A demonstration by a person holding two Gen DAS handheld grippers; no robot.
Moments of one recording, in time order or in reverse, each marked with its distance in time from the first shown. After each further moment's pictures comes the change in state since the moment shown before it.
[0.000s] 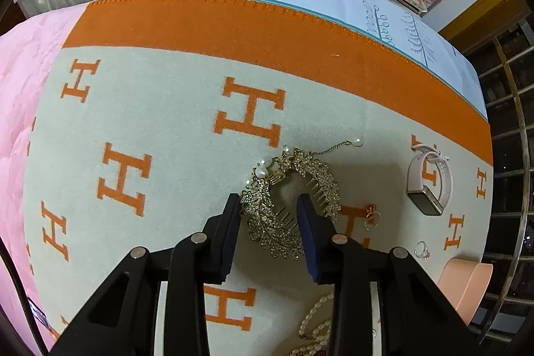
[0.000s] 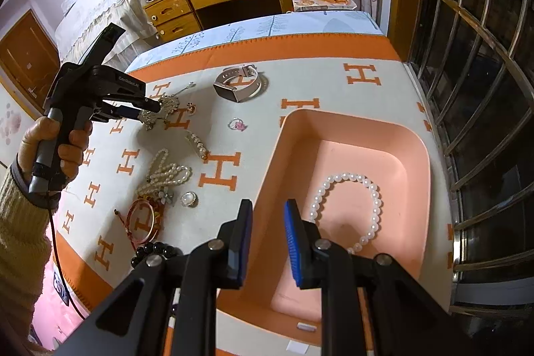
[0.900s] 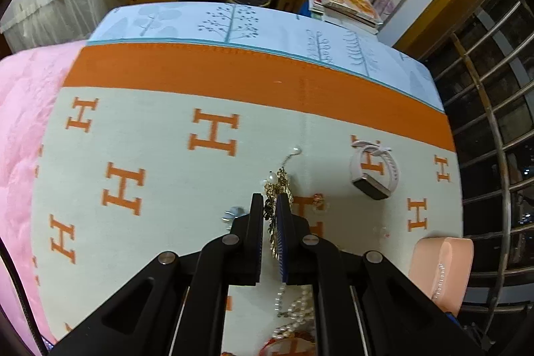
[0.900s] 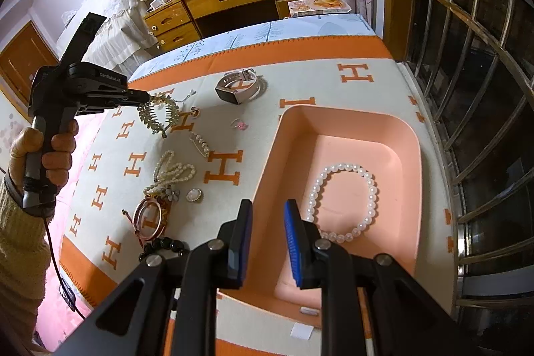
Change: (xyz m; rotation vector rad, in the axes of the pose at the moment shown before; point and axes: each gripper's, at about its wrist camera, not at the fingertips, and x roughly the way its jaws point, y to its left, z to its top) left arm -0.054 -0.018 -0.022 0.109 -0.124 -0.113; right arm -0.015 -0.003 -0.013 0.027 -0.035 0.009
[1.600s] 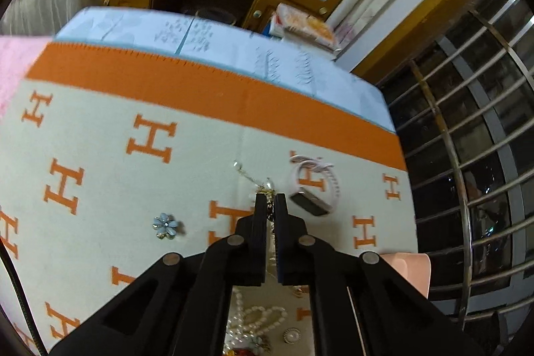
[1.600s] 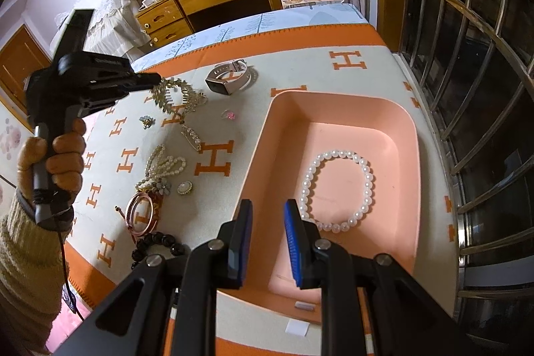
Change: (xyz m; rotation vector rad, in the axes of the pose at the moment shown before) left arm -0.005 -0.023 -0.017 -0.024 -0.140 -0.193; right arm 0.007 -0.005 -0.005 0.026 0.024 -0.007
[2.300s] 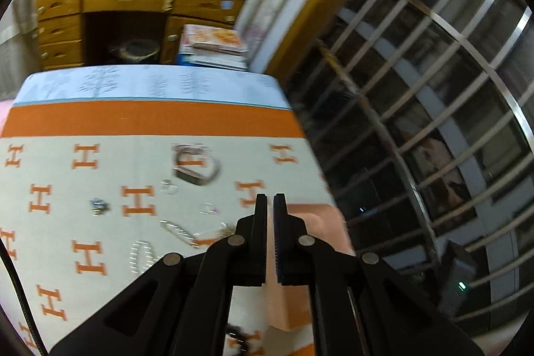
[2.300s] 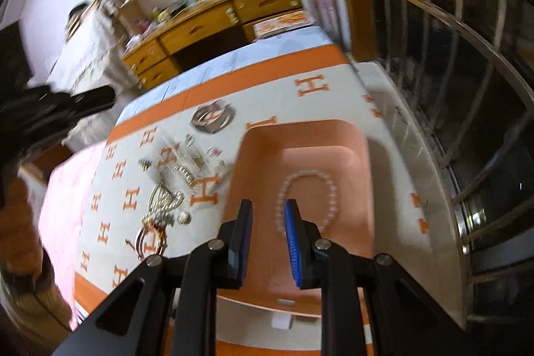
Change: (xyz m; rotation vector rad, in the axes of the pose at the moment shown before) left arm -0.090 -0.117 -0.052 0.261 -0.016 -0.203; right arm -0.040 -0.039 -0.009 0.183 -0.133 -0.003
